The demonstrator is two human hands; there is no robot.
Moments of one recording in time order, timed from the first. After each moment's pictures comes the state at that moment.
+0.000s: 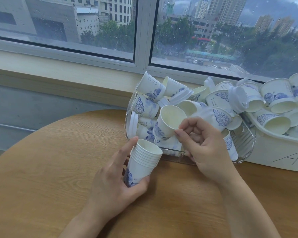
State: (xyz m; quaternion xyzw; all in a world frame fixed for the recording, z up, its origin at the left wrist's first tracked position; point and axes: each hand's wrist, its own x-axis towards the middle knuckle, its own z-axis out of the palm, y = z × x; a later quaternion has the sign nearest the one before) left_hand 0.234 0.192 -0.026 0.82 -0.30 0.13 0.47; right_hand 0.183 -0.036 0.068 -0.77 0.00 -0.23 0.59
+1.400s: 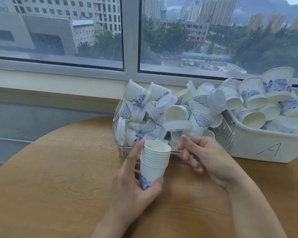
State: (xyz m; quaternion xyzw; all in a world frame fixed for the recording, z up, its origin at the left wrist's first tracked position) left_hand 0.196 0.136 -0.020 0.78 -0.29 0.14 0.54; right_hand 0.146 -0.077 0.076 -0.71 0.11 -0.05 0.69
